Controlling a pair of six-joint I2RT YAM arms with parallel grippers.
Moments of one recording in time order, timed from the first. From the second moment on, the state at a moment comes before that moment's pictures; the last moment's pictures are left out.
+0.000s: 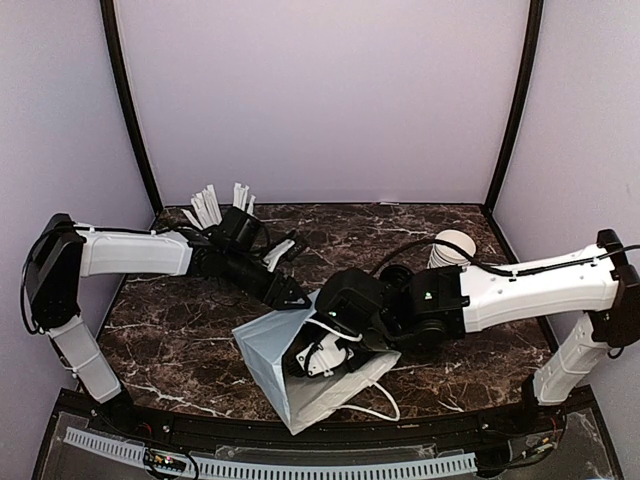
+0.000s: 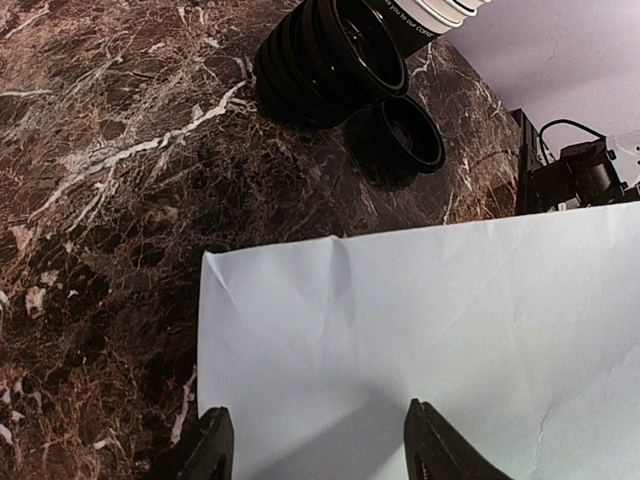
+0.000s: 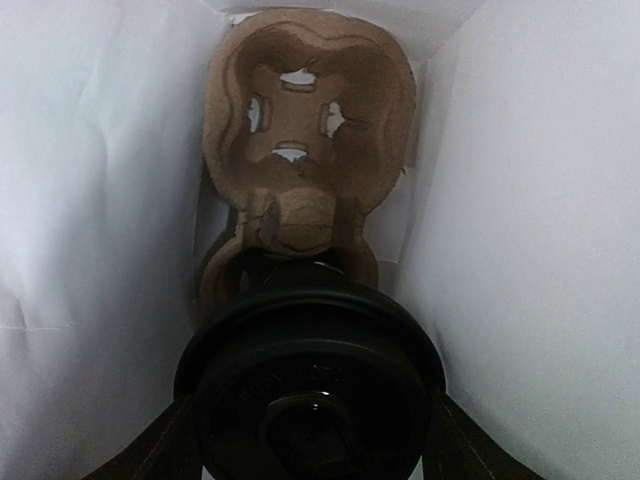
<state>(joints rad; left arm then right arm) -0.70 1.69 1.09 -0.28 0.59 -0.12 1.36 1.60 1.24 -0.57 0.38 -1.07</state>
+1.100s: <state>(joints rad) -0.57 1.68 1.09 -0.33 0.60 -0.10 1.25 1.84 1.68 -0.96 0.10 -0.91</state>
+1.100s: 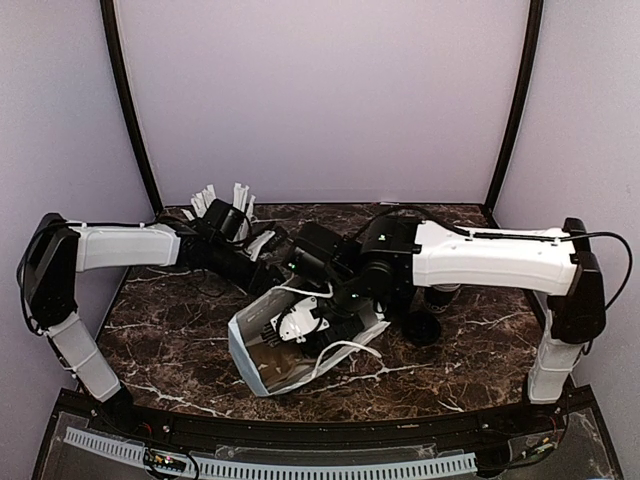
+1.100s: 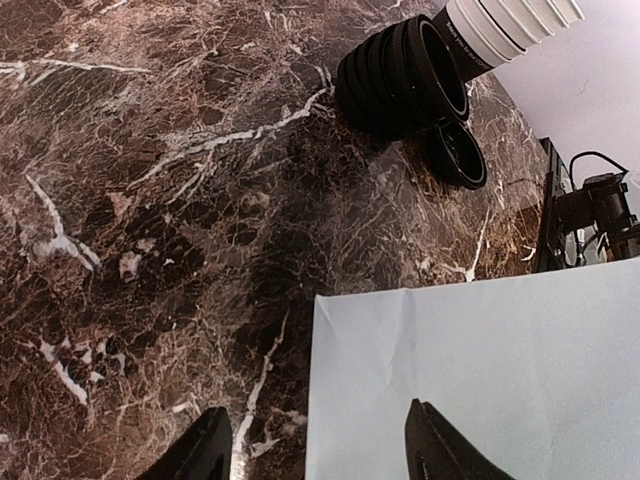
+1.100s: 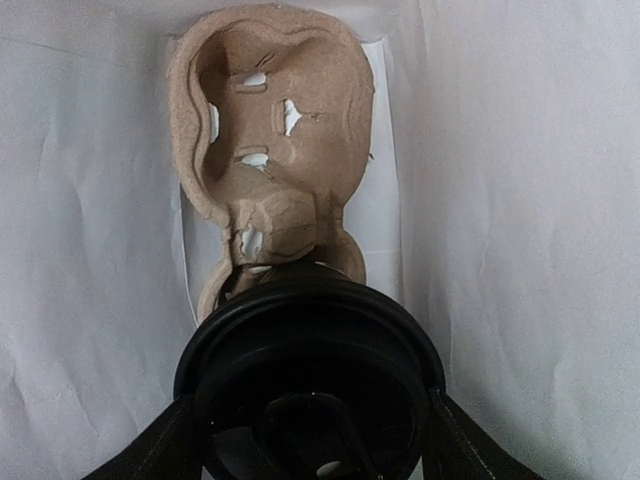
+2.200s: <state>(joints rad) -0.51 1.44 1.09 -0.50 0.51 -0.04 1.09 1.85 1.57 -0.85 -0.18 -0.83</state>
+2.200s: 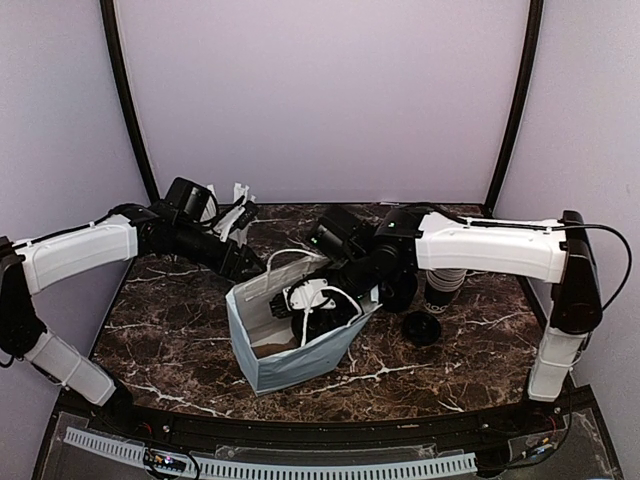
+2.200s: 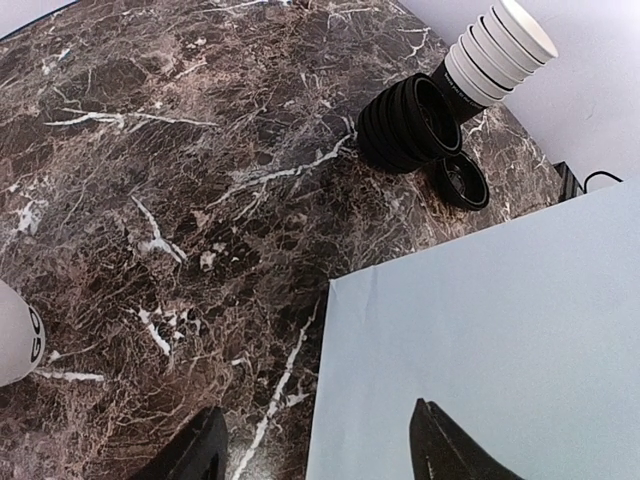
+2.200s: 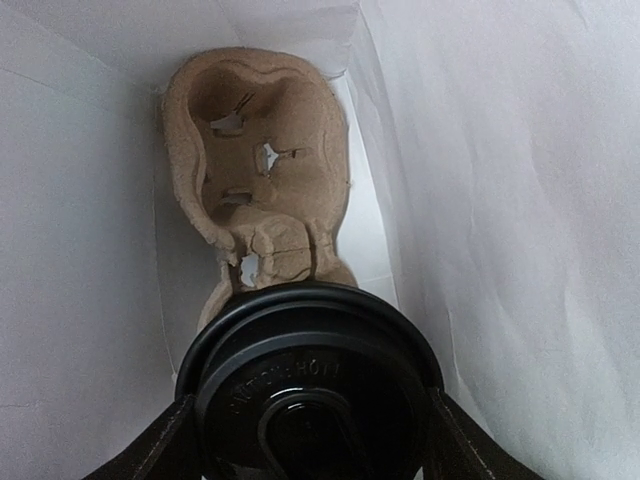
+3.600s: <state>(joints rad) -0.49 1.30 1.09 -0.60 0.45 -0.02 1.14 1.94 1.68 -0.84 -0.01 -0.68</state>
